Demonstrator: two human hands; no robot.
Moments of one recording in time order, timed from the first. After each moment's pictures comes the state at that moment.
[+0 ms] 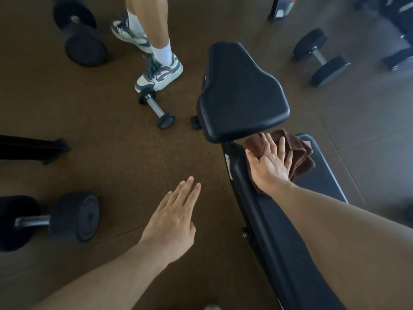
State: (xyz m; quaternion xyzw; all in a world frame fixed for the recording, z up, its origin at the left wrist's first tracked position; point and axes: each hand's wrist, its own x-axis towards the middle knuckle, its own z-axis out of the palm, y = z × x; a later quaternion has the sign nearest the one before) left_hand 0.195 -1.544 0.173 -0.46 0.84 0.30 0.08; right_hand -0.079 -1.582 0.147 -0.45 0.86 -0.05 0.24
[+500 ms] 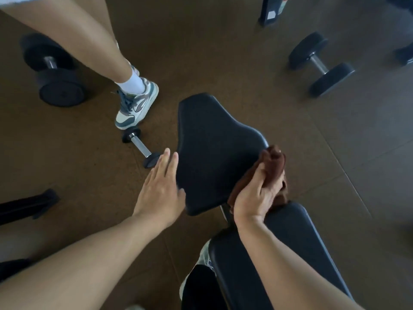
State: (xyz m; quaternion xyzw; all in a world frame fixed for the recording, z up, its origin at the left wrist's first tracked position) left_hand 0.063 -1.782 0.193 -0.56 0.77 0.31 0.05; right_hand -0.106 -1.709 0.171 -0.09 0.81 -0.54 0.21
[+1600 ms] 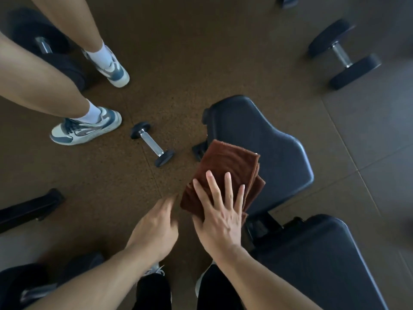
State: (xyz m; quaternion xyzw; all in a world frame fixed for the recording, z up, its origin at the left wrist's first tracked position) left_hand 0.148 -1.814 0.177 -0.57 0.68 0.43 0.18; right_hand 0.003 -1.729 0.114 -0.62 0.76 -0.03 0.17
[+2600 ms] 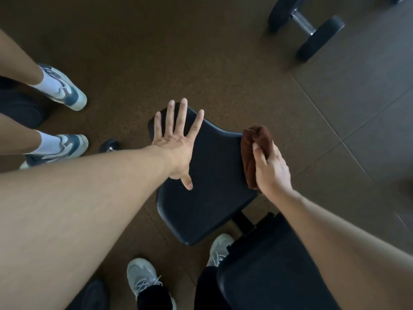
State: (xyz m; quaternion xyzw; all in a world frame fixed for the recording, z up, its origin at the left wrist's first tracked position) left_hand -0.067 -1.944 0.190 -0.35 0.84 0.16 0.38; right_hand -0.224 -1.767 0.131 -0.19 0.89 -0.25 0.33
